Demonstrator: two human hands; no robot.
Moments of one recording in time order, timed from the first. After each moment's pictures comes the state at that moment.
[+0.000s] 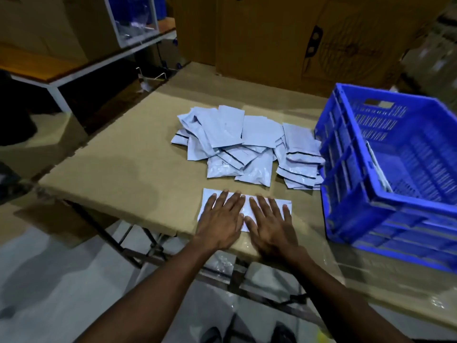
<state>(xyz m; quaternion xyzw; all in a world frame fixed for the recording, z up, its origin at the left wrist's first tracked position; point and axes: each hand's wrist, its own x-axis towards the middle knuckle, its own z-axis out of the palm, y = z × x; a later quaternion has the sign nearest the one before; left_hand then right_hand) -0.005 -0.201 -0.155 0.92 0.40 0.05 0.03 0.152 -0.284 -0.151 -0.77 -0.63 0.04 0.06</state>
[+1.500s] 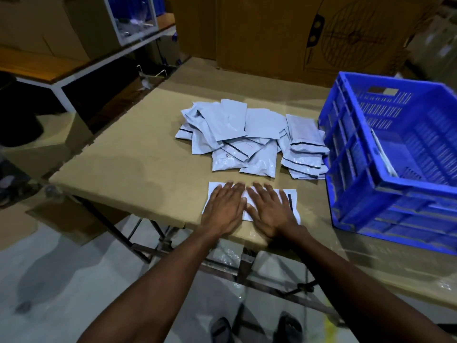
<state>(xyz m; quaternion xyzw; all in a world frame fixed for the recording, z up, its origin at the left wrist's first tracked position) -0.011 -0.197 -0.142 0.90 0.40 0.11 0.12 0.153 -0.265 -0.142 -0.73 -0.67 0.10 0.03</state>
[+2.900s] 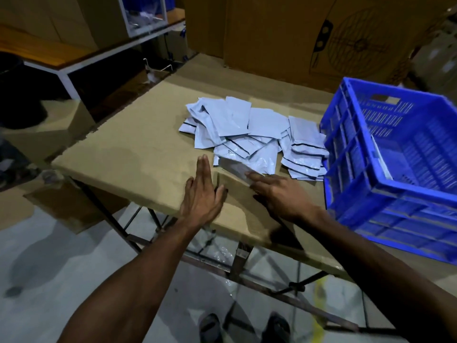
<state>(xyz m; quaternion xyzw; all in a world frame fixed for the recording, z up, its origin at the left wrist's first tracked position) -0.047 -0.181 -0.151 0.81 0.51 0.26 0.15 0.174 -0.268 -0.062 -0.56 -0.82 -0.06 0.09</state>
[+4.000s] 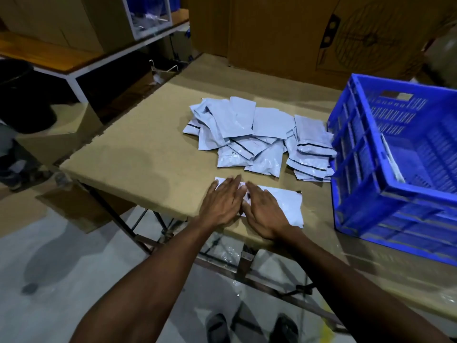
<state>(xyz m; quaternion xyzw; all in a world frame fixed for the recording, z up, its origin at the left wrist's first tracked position) -0.017 -0.184 -0.144 0.89 0.43 0.10 0.15 0.134 -0.258 -0.138 -0.68 -0.71 0.14 0.14</state>
